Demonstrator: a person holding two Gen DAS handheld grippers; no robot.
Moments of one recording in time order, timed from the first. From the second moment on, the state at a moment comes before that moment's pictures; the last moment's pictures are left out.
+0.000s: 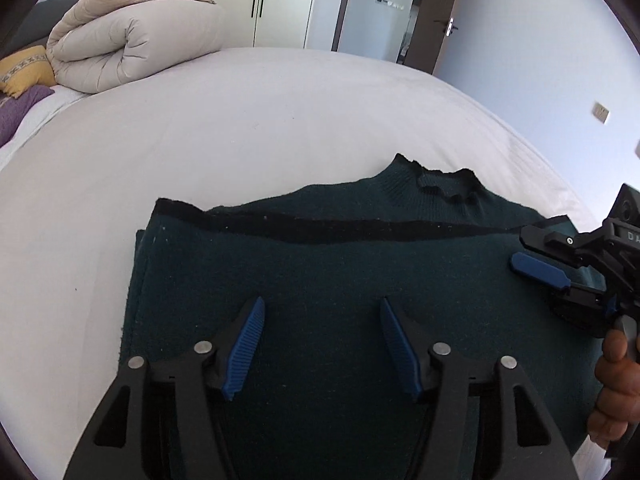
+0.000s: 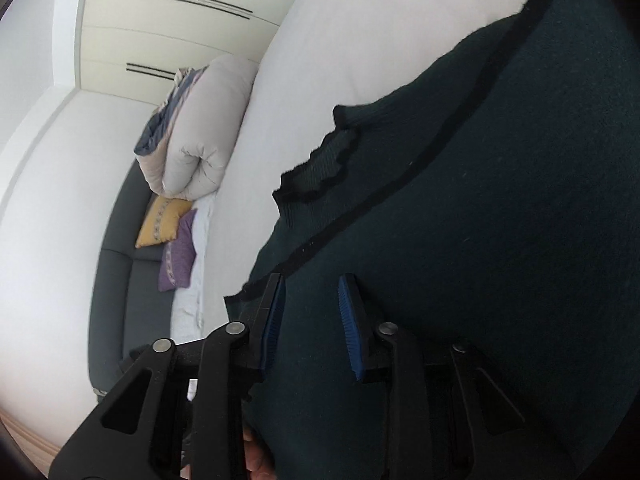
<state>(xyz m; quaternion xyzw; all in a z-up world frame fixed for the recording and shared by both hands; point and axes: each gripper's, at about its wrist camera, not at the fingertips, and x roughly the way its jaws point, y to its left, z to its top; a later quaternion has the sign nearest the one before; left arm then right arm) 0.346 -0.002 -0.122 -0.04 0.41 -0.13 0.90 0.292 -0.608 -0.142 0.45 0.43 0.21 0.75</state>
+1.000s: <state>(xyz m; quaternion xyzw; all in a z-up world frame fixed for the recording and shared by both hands) 0.274 0.136 -0.132 -0.28 0.49 -0.14 0.82 0.197 -0.647 -0.063 0.36 0.41 0.23 0.80</state>
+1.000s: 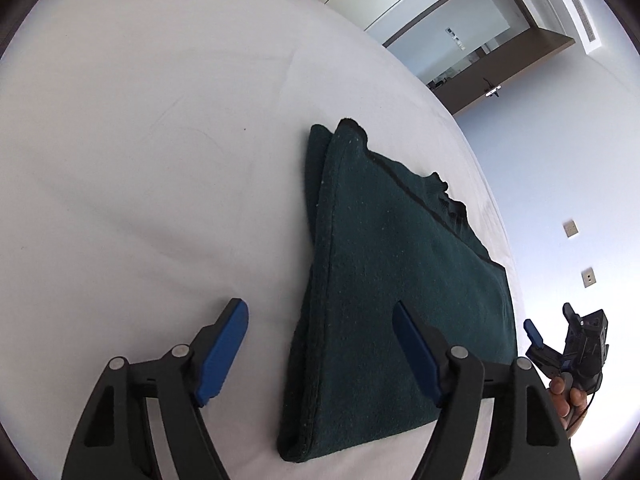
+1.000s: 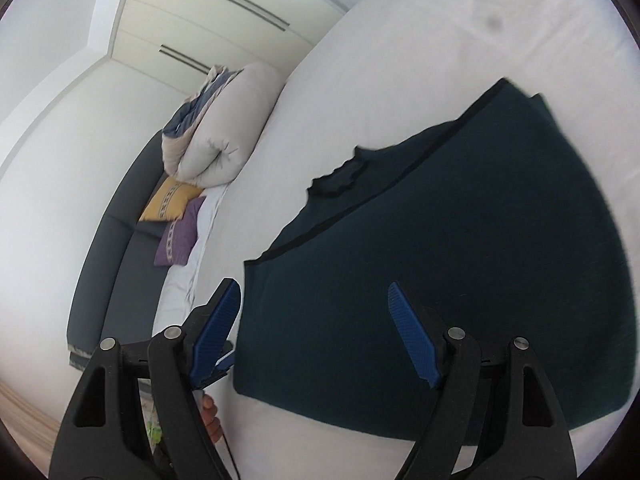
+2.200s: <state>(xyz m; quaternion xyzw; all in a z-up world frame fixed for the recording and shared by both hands) 0.287 0.108 -0.115 -0.32 0.56 -0.19 0.74 0.279 -0.487 -0.148 0.42 0.53 0.33 0.66</state>
